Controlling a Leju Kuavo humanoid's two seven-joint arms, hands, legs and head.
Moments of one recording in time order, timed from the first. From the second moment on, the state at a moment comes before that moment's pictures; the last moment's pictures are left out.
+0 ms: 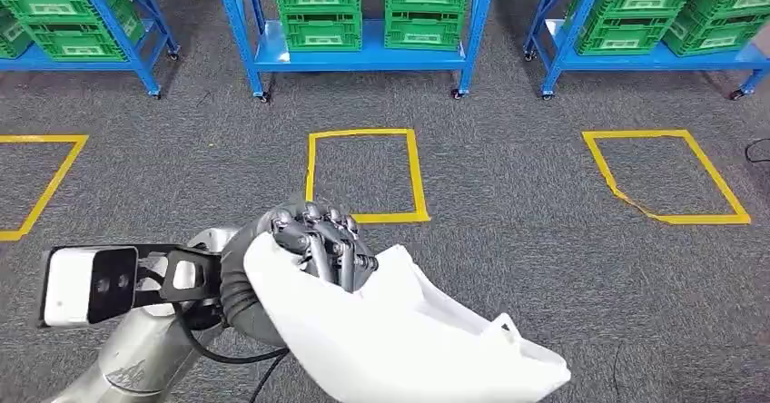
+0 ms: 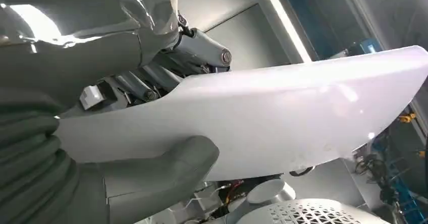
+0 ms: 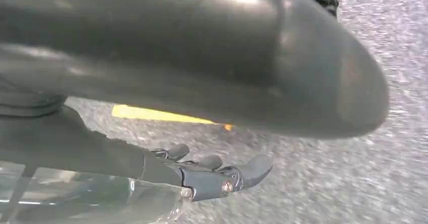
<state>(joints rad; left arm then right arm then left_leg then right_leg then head) -0.50 0.04 -0.75 -1.75 0.47 -0.65 -0.43 -0.02 -0.06 -1.45 -0.31 1.55 0.51 -0.33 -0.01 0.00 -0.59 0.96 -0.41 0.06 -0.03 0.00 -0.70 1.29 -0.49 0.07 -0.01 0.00</state>
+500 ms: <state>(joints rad) -0.50 0.05 -0.75 -1.73 0.45 -0.64 -0.43 -0.02 -0.05 -1.48 -0.31 1.52 0.50 -0.33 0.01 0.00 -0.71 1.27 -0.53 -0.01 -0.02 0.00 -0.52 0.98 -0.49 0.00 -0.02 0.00</state>
